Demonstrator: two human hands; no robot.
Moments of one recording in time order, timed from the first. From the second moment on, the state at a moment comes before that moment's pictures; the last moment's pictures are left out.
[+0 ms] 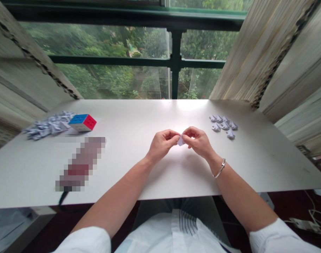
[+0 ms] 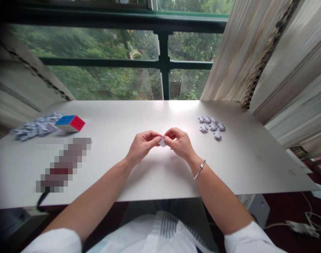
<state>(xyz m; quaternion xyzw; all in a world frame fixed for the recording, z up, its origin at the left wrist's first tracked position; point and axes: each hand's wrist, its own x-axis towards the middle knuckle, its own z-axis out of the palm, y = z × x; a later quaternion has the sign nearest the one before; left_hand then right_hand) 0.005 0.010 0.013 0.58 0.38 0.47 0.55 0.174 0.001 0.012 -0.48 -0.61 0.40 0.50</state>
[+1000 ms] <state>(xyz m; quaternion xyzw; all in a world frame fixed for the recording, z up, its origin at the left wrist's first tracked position) 0.007 0.010 0.013 0.55 0.39 0.48 0.57 0.174 0.001 0.010 -0.44 -0.57 0.48 0.51</state>
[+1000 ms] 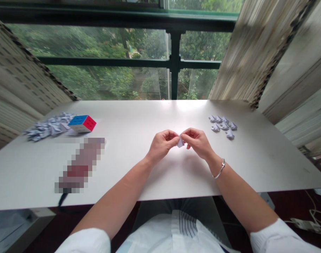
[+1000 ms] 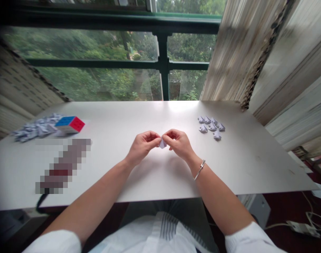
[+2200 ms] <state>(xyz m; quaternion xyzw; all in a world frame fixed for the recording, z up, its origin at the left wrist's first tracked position) 0.004 0.013 0.012 0.51 0.38 0.48 0.60 0.165 0.000 0.005 -0.41 -0.55 0.45 0.57</state>
